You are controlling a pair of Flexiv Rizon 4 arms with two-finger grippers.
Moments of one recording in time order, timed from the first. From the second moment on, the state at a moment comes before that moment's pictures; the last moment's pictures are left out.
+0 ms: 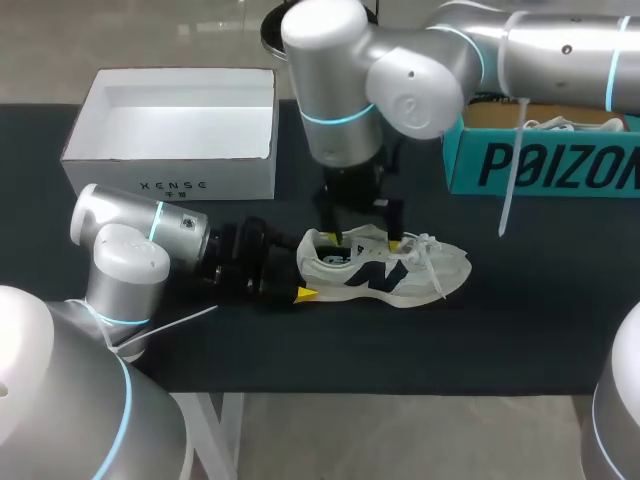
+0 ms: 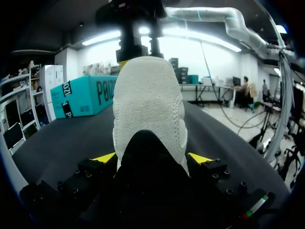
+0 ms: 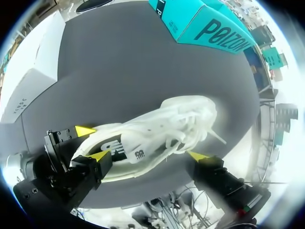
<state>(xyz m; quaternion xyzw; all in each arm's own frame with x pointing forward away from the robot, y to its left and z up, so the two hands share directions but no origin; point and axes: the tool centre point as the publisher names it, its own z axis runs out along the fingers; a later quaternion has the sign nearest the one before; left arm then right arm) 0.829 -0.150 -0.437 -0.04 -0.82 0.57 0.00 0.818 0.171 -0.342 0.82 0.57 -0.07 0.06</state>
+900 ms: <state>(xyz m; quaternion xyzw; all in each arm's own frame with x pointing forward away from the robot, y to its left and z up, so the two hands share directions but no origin) 0.829 -0.150 -0.437 -0.04 -0.82 0.57 0.00 0.826 0.164 -0.368 0.82 0.56 -0.09 0.07</state>
